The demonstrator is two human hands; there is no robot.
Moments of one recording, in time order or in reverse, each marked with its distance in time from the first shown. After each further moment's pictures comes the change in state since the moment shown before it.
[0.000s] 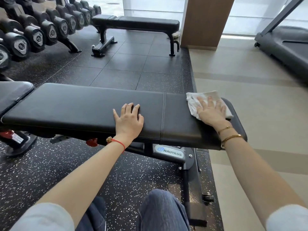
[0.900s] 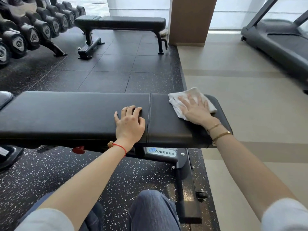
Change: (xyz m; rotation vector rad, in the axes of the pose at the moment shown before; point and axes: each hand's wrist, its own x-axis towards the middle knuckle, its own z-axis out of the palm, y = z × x) left_hand 0.000 0.047 0.015 -0.019 0.062 0.108; right_hand -0.002 0.006 -0.005 -0.015 -0.051 -0.193
